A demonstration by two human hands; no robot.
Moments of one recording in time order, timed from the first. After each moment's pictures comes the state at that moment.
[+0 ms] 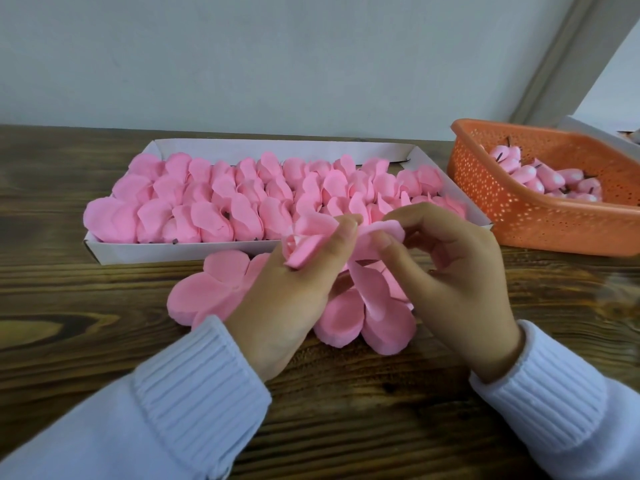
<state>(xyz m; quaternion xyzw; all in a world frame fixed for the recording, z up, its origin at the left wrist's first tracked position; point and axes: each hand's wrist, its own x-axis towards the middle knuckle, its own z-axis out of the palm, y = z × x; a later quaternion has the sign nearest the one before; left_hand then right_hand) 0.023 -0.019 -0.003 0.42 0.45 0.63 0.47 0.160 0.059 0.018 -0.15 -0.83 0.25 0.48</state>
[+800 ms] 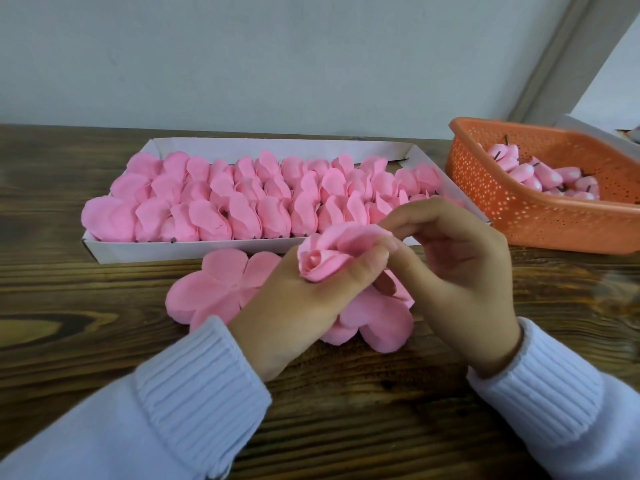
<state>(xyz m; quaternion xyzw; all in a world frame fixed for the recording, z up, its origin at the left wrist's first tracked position) 0.030 -0.029 0.009 0.49 0.44 0.59 0.46 0.162 0.059 0.016 -0.09 -0.80 0.31 0.50</state>
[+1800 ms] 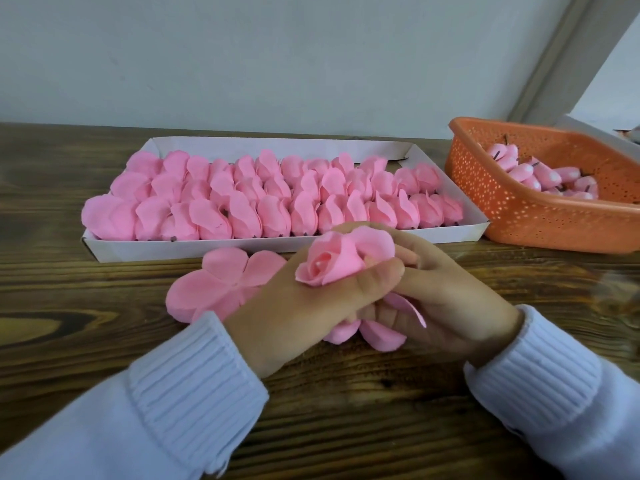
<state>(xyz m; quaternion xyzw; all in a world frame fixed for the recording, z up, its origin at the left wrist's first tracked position) 0.027 -0.028 0.014 0.53 0.38 0.56 0.51 0.159 0.059 0.019 -0.11 -0.56 0.80 0.17</state>
